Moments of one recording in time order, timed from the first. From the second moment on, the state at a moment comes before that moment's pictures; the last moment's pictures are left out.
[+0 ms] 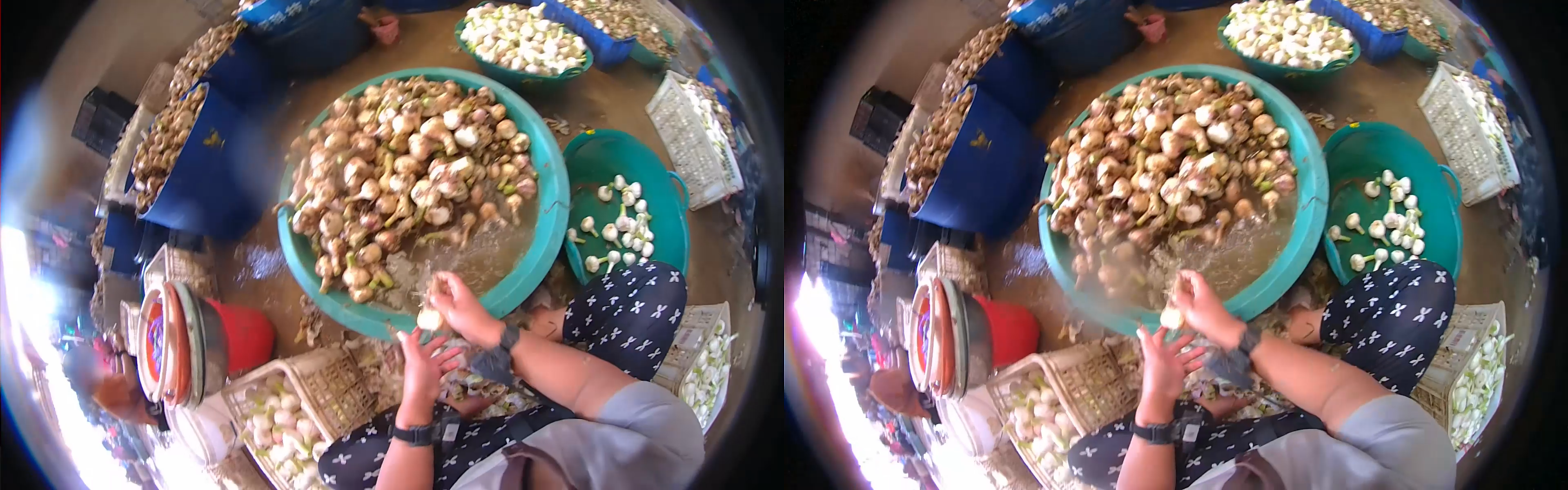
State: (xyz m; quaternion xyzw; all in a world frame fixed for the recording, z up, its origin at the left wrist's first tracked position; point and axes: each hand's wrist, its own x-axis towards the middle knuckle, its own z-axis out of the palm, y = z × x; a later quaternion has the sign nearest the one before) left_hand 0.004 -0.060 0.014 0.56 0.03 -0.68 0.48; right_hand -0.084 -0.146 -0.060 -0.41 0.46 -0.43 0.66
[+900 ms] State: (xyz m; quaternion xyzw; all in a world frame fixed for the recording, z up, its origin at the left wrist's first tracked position) left_hand 0.010 -0.047 0.018 0.60 -0.42 -0.47 0.49; right_hand -0.145 -0.111 0.011 -0.79 0.24 -0.15 0.54
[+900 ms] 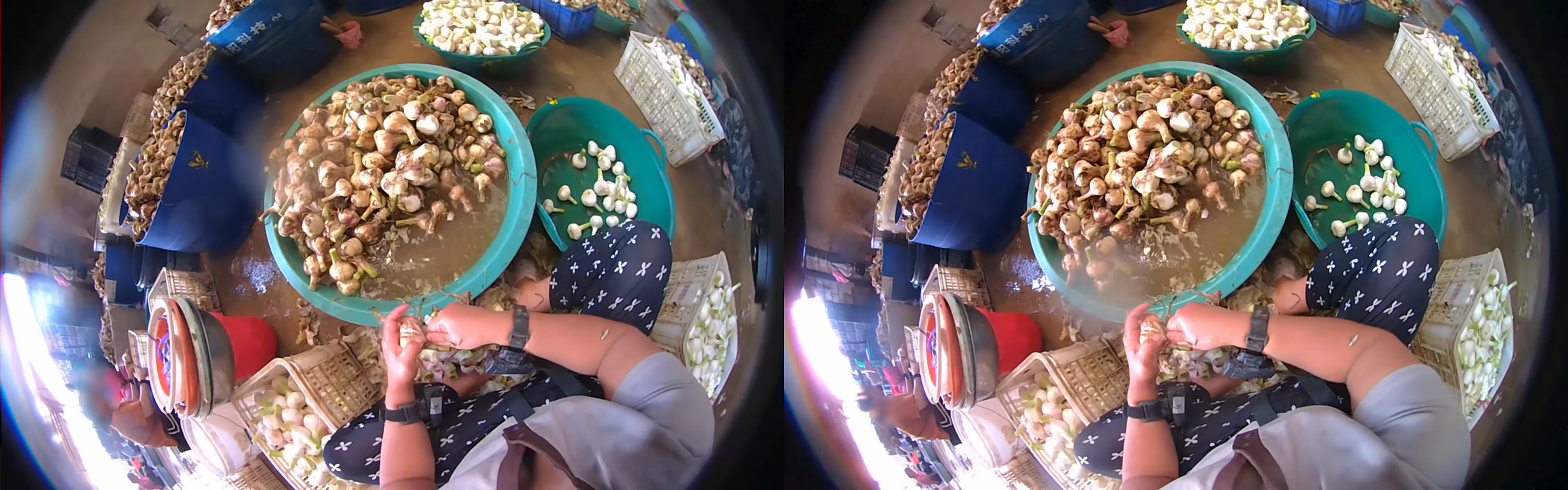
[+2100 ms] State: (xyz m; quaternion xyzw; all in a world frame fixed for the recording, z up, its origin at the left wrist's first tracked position) left_hand 0.006 -0.035 0.011 0.54 -0.25 -0.52 0.61; right_hand -0.168 -0.083 0.034 -0.39 0.28 -0.28 0.83
